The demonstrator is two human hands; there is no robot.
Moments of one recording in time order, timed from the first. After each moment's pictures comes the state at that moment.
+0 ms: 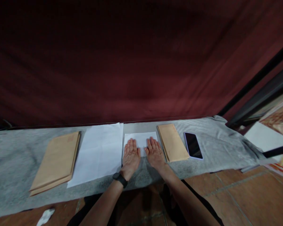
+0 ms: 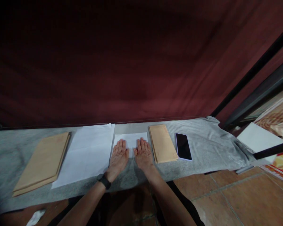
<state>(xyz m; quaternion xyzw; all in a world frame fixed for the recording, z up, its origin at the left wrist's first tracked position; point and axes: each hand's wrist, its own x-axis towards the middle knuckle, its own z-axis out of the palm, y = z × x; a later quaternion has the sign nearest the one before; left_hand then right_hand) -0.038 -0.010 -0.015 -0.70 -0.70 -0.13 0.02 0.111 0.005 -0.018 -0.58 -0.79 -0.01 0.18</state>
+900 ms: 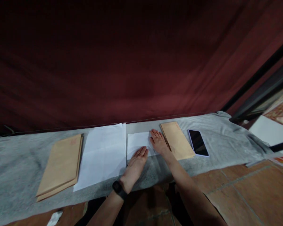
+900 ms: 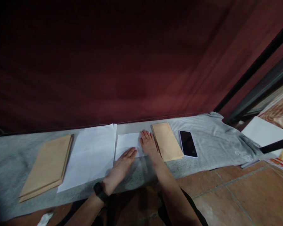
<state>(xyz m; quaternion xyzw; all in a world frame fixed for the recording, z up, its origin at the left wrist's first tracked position) -0.050 -0.030 0.026 -0.85 -0.52 -0.06 -0.09 0.115 0.068 -0.012 -0.56 -0.80 0.05 0.20</state>
